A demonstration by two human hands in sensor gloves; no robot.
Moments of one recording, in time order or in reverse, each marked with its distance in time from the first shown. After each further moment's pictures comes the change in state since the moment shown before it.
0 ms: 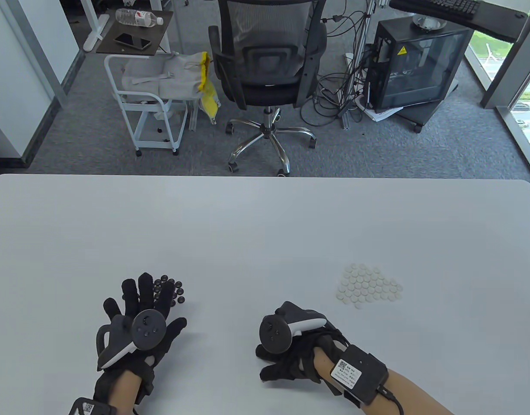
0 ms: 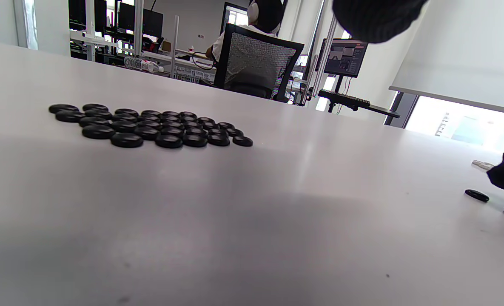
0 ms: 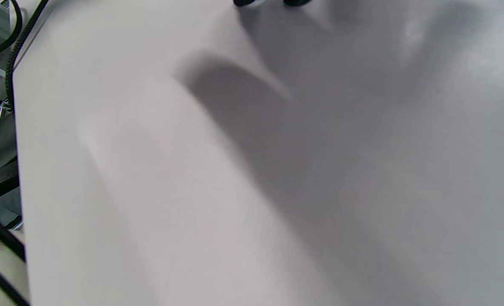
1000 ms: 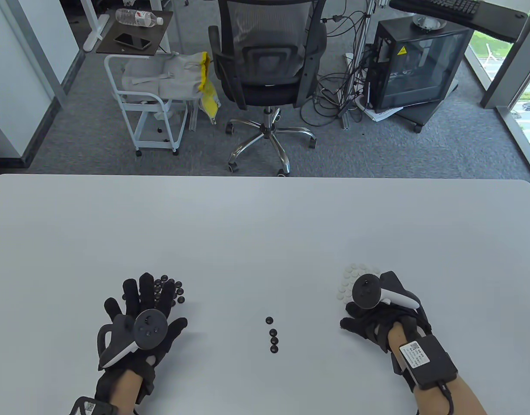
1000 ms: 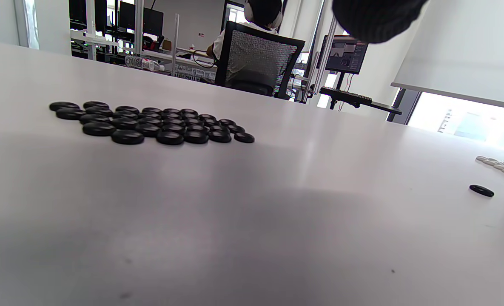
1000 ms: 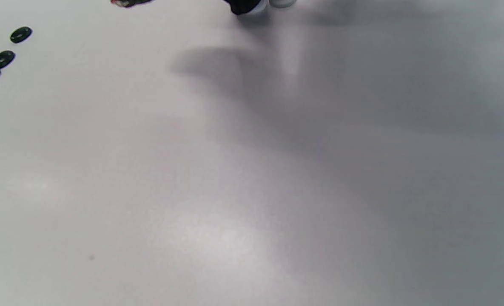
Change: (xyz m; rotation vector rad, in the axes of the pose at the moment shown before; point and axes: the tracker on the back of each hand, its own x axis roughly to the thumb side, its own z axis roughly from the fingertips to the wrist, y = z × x) left_hand 0.001 -0.002 -0.001 -0.007 0.004 -0.009; right_hand -0.161 0.014 0.105 -0.228 0.527 -0.320
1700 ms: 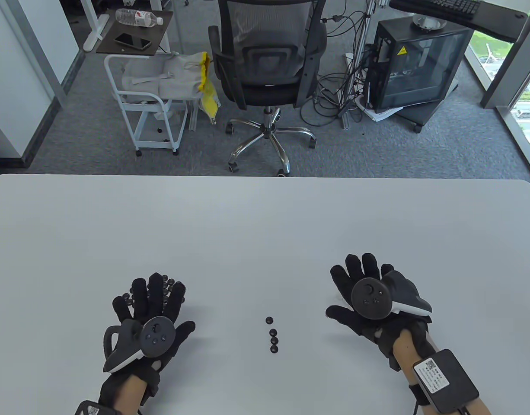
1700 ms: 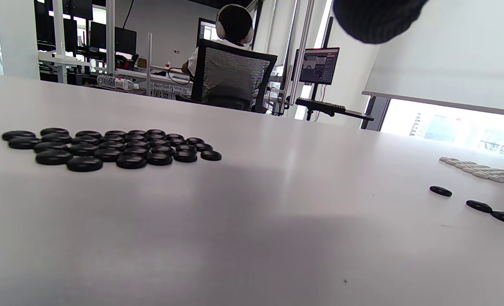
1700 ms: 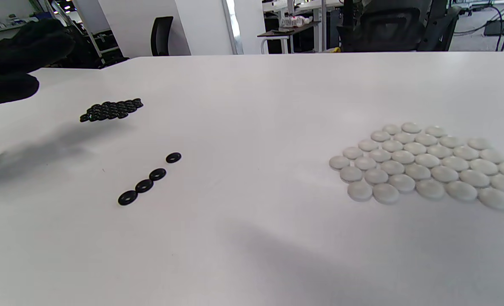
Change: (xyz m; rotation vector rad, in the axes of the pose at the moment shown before) left_hand 0.021 0.007 0.008 0.072 -0.097 -0.039; right_hand 0.063 -0.042 0.085 -0.444 -0.342 0.176
